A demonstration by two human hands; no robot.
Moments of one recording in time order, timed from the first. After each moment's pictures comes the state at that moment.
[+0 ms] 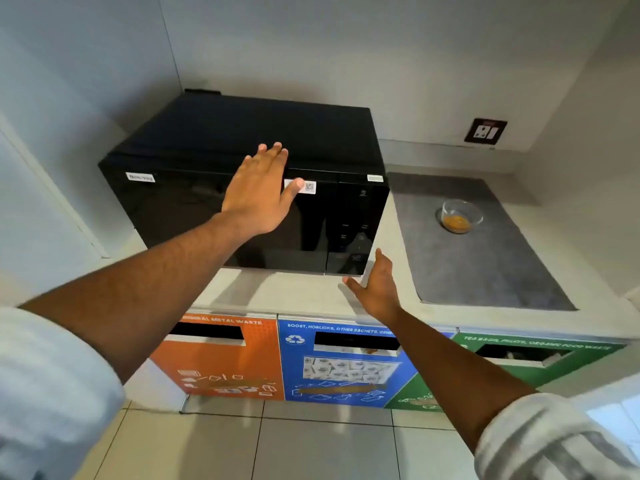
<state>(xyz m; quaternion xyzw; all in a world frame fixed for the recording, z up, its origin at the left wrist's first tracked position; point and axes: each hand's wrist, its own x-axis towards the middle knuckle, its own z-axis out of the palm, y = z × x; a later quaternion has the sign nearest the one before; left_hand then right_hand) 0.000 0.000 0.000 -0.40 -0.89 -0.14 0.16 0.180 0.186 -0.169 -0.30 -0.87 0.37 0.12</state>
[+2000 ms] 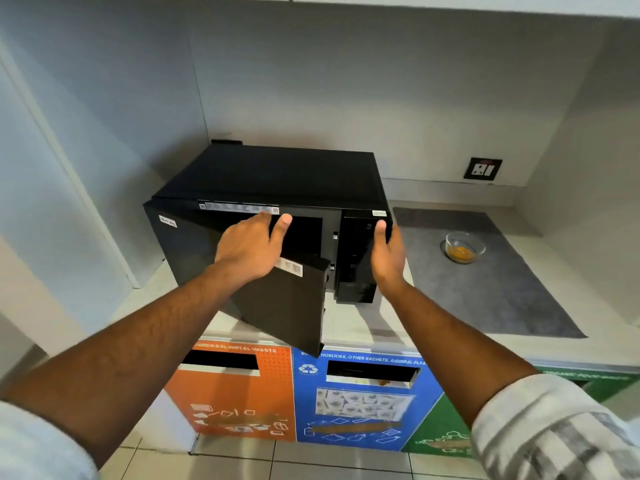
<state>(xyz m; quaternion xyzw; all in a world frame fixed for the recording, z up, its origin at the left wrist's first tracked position) 0.039 -0.056 0.015 -0.30 -0.93 -0.19 0.12 0.129 0.183 -0.063 -0.30 -0.69 0.55 0.36</state>
